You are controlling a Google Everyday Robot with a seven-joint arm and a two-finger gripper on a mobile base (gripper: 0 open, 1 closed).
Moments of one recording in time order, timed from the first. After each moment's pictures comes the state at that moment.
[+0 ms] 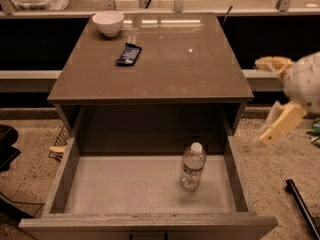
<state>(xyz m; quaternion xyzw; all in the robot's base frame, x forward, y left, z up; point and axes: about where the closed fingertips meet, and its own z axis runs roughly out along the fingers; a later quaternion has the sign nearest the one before) 0.470 -0.199 0.910 -0.60 0.70 0.12 0.37</state>
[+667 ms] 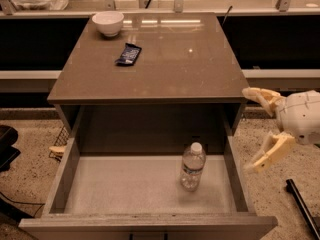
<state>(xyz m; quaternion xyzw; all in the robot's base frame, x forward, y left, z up) 0.438 -0.177 0.865 -0.57 0.66 0.25 0.42</state>
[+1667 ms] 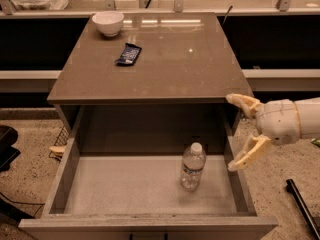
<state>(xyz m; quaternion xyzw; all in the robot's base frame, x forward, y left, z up) 0.463 -0.162 0.823 -0.58 0.63 0.29 0.44</state>
